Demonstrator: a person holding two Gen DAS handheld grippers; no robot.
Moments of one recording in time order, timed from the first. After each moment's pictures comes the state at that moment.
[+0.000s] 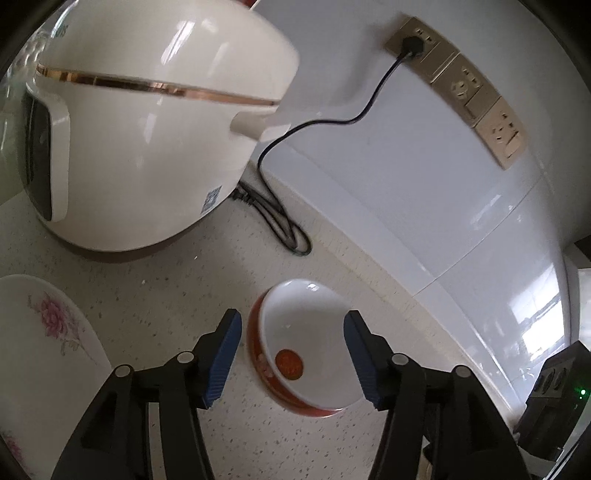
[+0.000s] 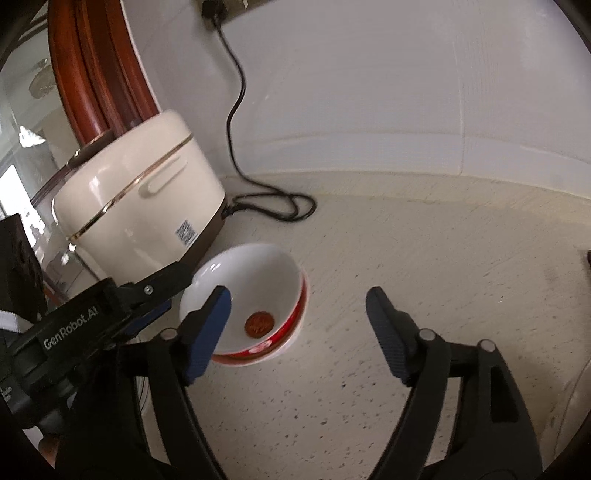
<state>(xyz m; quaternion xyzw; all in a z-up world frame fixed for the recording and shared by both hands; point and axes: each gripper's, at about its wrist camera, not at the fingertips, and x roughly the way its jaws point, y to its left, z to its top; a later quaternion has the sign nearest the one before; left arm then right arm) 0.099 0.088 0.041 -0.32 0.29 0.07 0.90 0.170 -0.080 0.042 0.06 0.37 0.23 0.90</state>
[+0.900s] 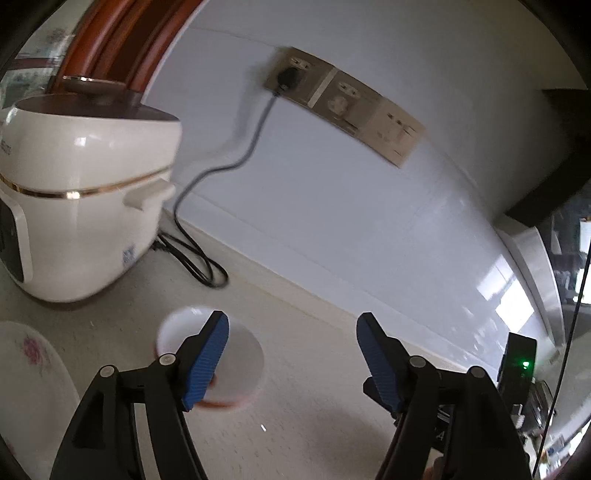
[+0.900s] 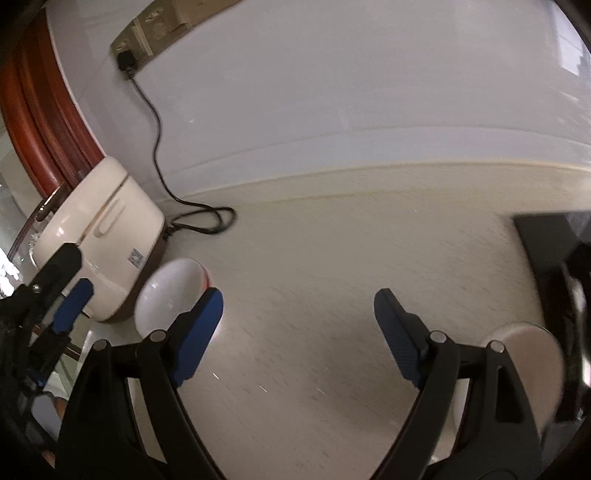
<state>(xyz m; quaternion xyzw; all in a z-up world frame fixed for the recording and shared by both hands) 0.075 0.023 0.104 -0.26 0.23 -0.02 0.94 0.162 -0.174 0.064 0.10 0.41 0.13 0.90</state>
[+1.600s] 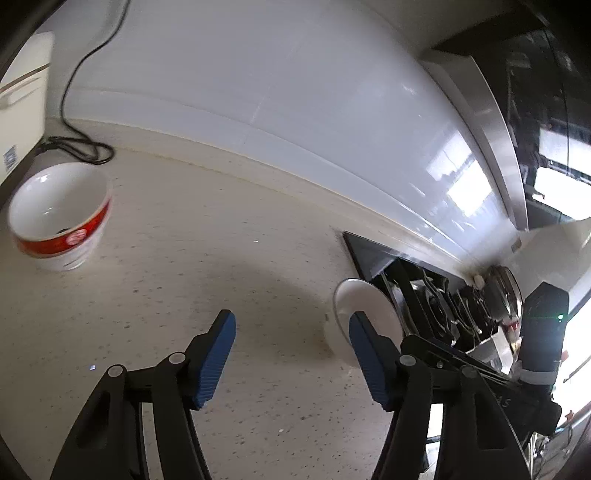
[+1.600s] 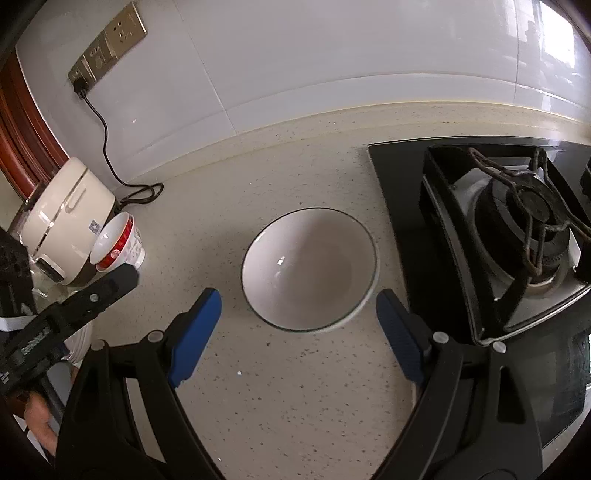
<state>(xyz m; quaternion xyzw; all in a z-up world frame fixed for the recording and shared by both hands) 0.070 -0.103 0.051 -0.19 0.39 -0.18 0.88 0.062 -0.317 0.050 0.12 0.44 0.06 0.89</state>
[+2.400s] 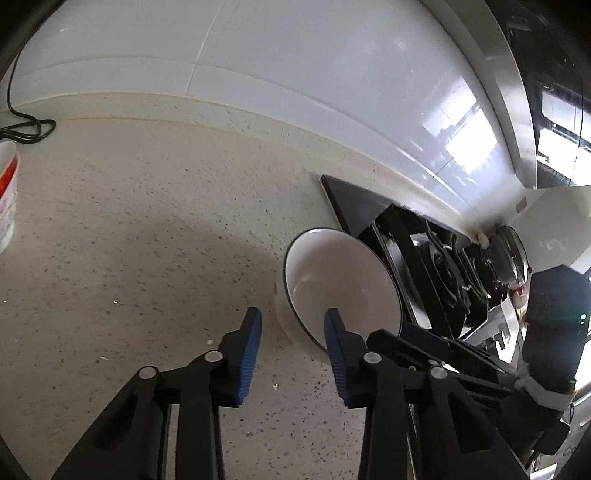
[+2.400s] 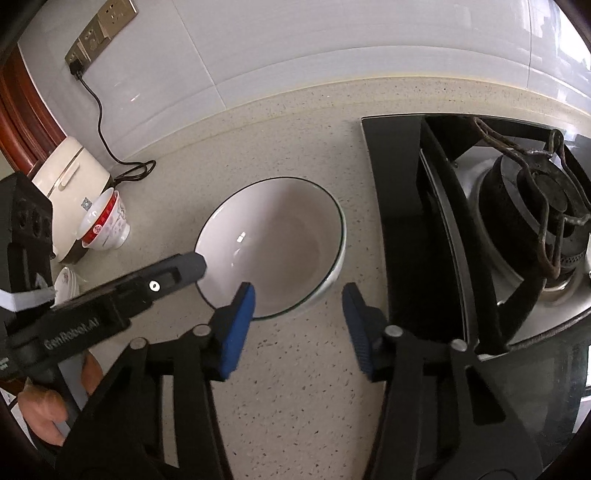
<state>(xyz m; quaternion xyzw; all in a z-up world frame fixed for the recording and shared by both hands) 0.100 -0.177 0.015 -0.15 0.46 -0.21 0.85 0.071 -0.340 0.014 0.11 0.47 0.08 0.87</state>
